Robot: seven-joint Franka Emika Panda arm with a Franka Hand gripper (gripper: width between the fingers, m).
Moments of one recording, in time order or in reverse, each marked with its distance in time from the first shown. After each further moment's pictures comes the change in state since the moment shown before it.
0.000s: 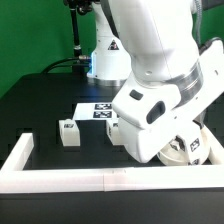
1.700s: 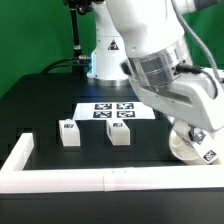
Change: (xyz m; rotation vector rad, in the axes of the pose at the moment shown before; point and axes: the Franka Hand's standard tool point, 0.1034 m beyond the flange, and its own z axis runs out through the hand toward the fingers) arm -0.004 -0.005 0.002 0.198 0.327 1.644
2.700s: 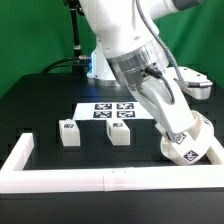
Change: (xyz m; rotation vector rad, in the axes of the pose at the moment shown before) arm 0.026 0.026 -0.017 -0.037 -0.010 0.169
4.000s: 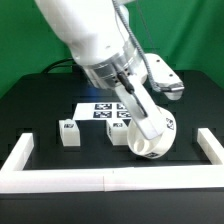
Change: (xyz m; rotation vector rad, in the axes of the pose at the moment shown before) arm 0.017 0.025 -0.028 -0.296 -0.103 0.024
